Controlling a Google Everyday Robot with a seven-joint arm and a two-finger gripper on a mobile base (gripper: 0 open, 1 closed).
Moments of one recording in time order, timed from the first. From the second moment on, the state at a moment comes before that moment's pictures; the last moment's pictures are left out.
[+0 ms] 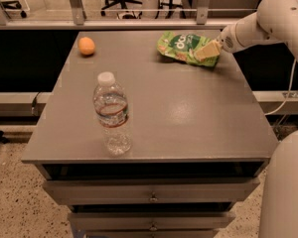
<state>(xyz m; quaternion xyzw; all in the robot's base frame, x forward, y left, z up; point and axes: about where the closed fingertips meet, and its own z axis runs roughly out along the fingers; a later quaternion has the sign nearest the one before) 0.795 -0.242 0.863 -0.31 0.85 0.07 0.42</state>
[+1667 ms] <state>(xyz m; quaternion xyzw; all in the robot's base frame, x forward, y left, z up) 0.675 -0.181 0.903 -0.31 0.86 0.05 0.41</state>
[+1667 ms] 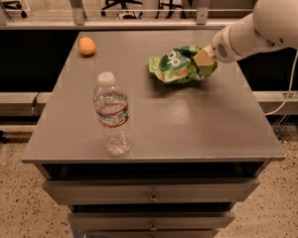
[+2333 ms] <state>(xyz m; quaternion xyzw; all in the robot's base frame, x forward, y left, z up) 0.618 -0.145 0.897 -0.24 0.89 0.06 0.39</state>
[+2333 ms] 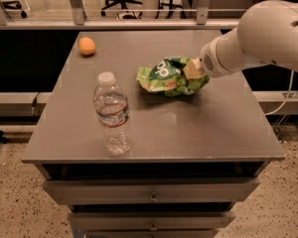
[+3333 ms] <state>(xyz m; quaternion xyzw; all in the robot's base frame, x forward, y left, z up) 0.590 -0.098 0.899 -0.23 0.89 0.13 0.37</state>
